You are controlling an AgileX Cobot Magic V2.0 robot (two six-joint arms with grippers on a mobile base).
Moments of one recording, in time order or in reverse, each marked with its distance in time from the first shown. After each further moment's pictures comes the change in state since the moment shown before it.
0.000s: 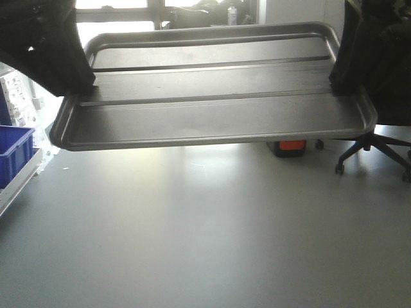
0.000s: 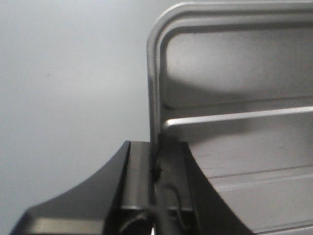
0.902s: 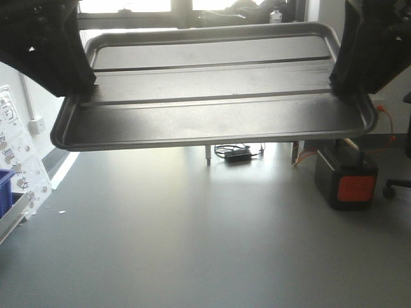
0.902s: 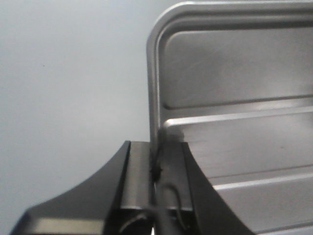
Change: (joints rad) left arm 0.000 0.001 0.000 0.000 -0.001 0.000; right arm 0.000 0.000 0.000 0.000 0.000 0.000
